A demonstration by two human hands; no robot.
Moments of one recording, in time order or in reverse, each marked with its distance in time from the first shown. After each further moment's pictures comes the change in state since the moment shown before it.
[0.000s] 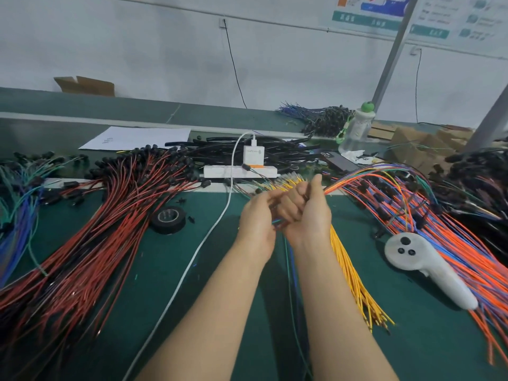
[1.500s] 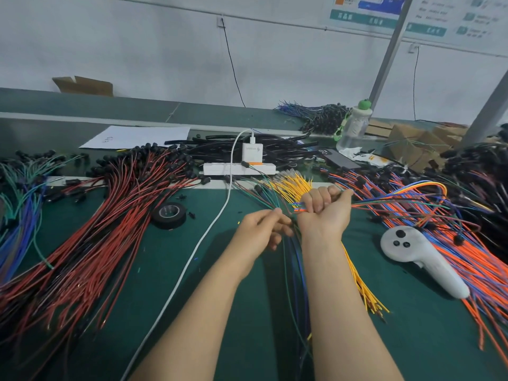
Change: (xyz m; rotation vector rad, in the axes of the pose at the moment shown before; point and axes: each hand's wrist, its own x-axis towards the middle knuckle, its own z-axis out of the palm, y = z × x) left_hand -0.016 -0.018 -0.034 0.487 -0.208 0.063; right_hand -0.001 -0.020 -0.012 0.347 0.193 -0.167
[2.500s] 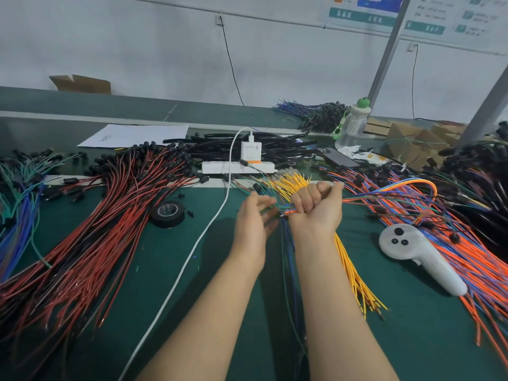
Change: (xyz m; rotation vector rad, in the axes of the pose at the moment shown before) left_hand 0.006 0.008 0.017 -0.424 0.320 -0.010; right_hand -0.007 0.010 0.001 -0.101 -0.061 0.010
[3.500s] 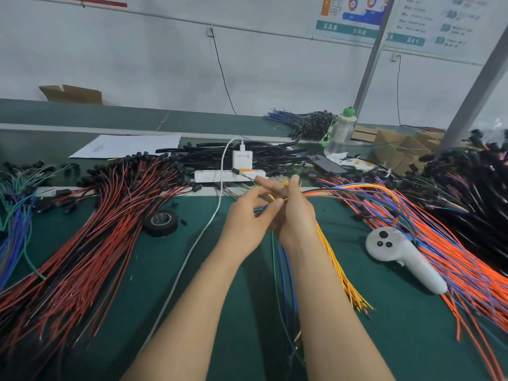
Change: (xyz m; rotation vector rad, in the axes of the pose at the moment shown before) left_hand 0.000 0.024 -0.007 0.705 -0.297 0.472; right_hand -0.010 0.002 0.006 -0.770 -0.154 0.184
